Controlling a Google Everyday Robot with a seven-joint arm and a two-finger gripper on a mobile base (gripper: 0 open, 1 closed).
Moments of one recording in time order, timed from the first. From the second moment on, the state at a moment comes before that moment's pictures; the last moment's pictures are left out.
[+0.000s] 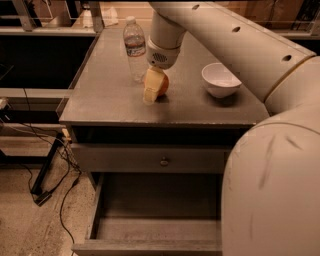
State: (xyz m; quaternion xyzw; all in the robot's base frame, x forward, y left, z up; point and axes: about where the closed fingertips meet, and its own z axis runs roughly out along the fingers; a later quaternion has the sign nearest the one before) arm 0.681 0.004 0.867 -0.61 0.77 0.01 0.15
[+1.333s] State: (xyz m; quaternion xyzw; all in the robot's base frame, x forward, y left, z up) arm 0.689 0.021 0.851 -0.62 0.77 0.01 0.14
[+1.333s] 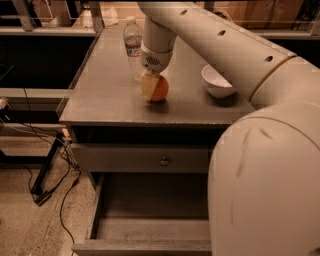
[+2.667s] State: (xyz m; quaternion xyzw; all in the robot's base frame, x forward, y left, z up) arm 0.691 0.023 0.865 -0.62 0.77 0.01 0.14
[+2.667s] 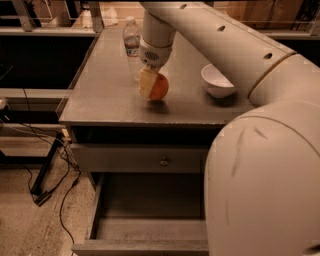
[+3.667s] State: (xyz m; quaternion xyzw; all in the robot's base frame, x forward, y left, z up) arm 0.651 -0.027 0.932 -0.55 0.82 -0.04 0.18
